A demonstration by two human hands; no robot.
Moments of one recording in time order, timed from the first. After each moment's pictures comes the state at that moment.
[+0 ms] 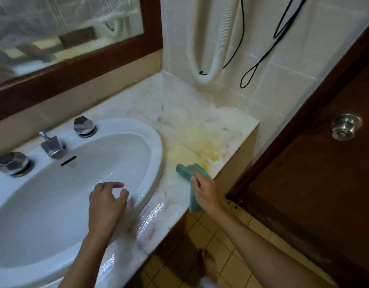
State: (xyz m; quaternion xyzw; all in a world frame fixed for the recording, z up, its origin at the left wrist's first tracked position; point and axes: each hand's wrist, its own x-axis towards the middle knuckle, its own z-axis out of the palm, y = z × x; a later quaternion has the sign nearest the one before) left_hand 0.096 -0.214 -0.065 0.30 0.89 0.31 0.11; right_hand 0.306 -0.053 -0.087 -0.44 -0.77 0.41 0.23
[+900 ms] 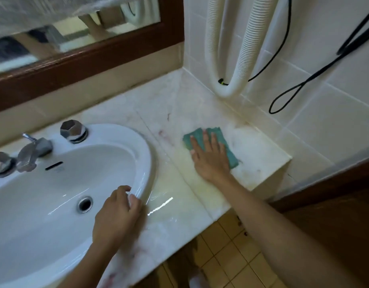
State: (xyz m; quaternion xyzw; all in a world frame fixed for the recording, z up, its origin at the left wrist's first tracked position) left_hand 0.140 -0.095 -0.080 0.24 0.95 0.17 0.11; right_hand 0.230 0.174 -0.096 -0.34 -0.93 0.14 -0.03
